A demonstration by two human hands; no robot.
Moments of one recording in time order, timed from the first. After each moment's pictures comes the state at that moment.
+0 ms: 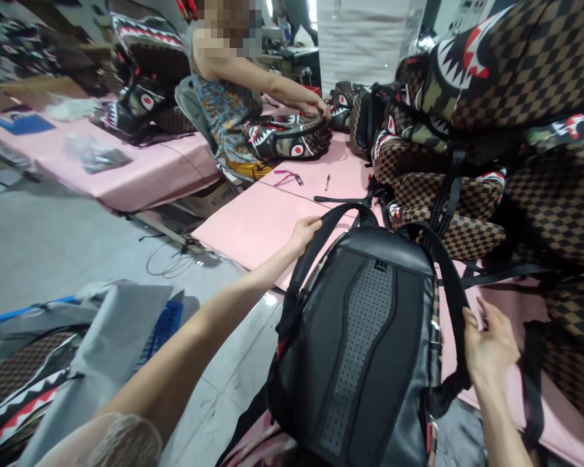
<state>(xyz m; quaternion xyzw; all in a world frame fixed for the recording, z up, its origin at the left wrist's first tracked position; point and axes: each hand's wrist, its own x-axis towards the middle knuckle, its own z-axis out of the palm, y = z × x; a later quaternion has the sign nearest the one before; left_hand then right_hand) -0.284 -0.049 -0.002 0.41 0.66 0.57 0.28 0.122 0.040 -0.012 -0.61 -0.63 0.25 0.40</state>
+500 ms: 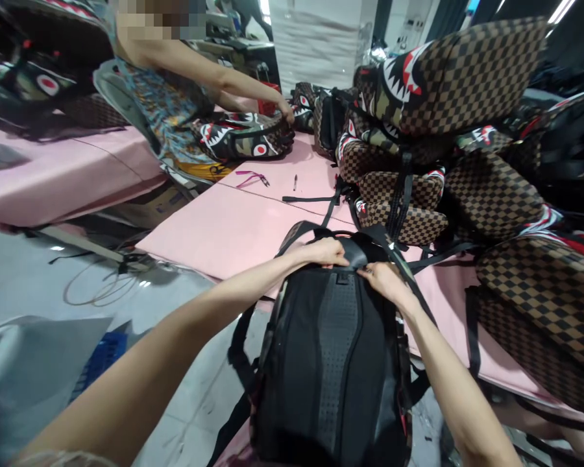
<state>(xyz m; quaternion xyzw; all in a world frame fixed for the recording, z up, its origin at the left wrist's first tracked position) -0.193 0.006 0.034 0.71 0.65 0.10 0.26 0.011 0.037 0.042 -0.41 -0.91 0.08 -0.04</state>
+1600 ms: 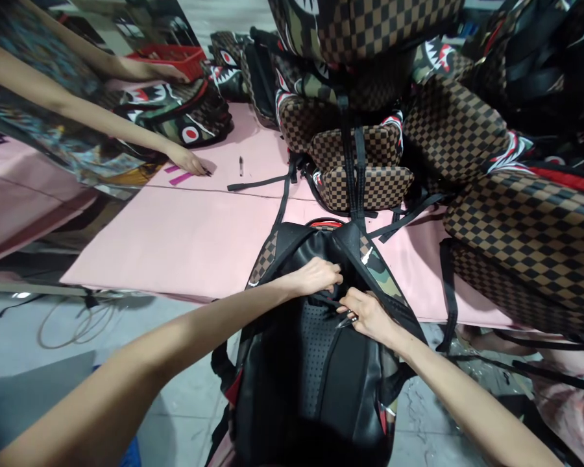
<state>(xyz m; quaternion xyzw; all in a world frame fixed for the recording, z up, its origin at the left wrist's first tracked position) -0.082 -0.009 -0.022 0.87 0.45 -0.03 0.20 0.123 -0.026 -0.031 -0.21 -0.91 0.31 0.18</state>
